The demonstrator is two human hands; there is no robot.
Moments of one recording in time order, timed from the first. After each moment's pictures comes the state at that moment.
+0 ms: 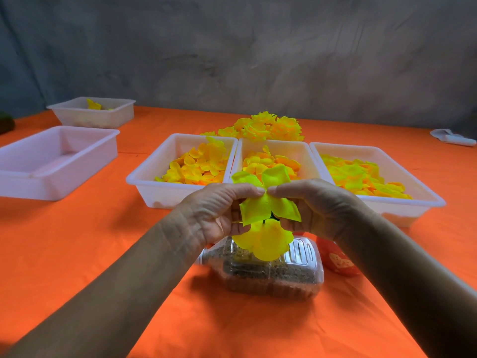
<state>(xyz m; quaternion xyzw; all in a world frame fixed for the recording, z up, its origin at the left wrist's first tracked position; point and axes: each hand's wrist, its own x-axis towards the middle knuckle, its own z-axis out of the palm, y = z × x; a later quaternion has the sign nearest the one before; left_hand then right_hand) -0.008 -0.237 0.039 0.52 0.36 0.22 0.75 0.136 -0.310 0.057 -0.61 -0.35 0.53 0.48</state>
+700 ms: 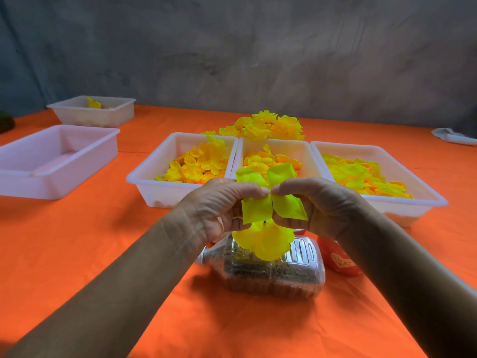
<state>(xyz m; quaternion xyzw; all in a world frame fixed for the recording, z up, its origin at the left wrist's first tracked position) -0.007 -0.238 0.042 0.55 0.36 0.24 0.72 0.139 -0.307 0.055 -0.55 -0.34 0.56 0.52</state>
